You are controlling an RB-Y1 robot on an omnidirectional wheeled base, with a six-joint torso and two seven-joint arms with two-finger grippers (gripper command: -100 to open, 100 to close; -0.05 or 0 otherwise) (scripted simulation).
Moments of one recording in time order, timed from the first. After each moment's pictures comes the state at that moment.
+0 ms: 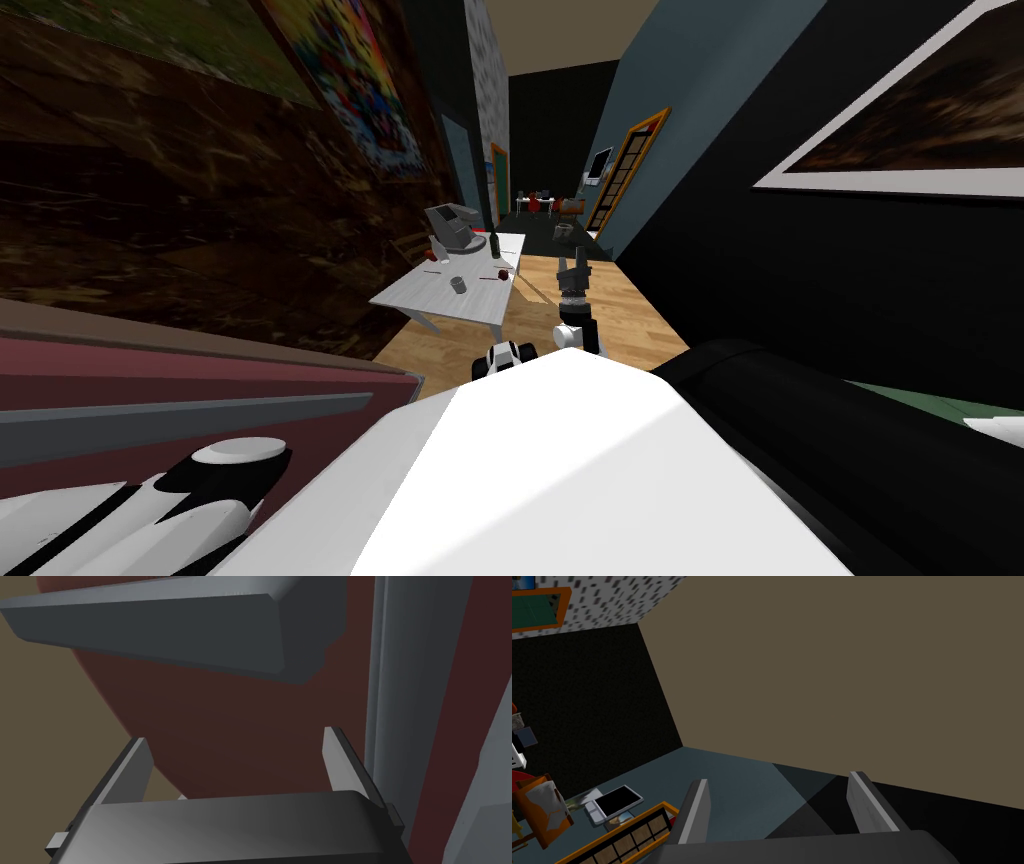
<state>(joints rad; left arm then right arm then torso) -0.30 0.80 1.04 -1.88 -0.35 0.56 0.17 0.52 0.02 0.02 -2.32 -0.10 -0.46 0.05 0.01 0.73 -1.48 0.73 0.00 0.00</state>
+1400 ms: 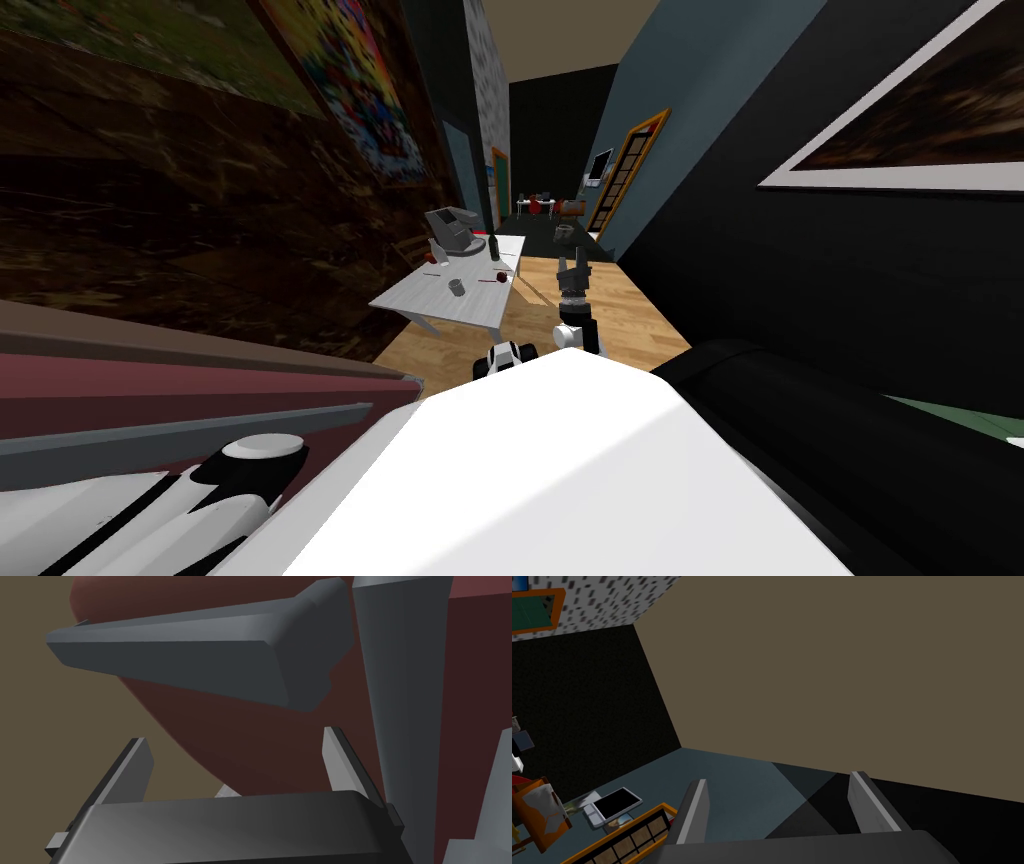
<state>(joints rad) -0.27 0.74 1.03 -1.90 -0.46 0.47 0.13 0.52 0.02 0.02 -2.32 -0.10 -0.46 0.05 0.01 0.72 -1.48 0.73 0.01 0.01</state>
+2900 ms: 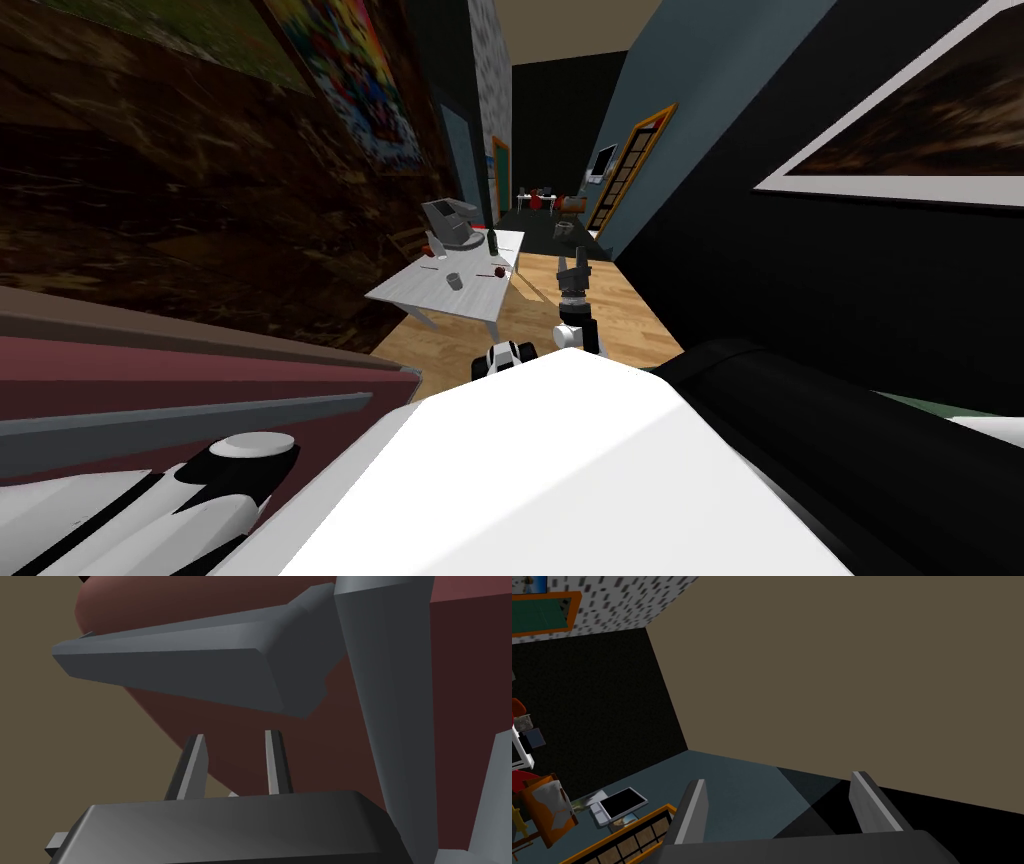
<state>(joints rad) -0.30 0.78 1.01 -1.88 -0.46 0.46 0.13 0.52 0.02 0.03 -2.32 -0.10 -0.46 0.05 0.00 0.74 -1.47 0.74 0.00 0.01</state>
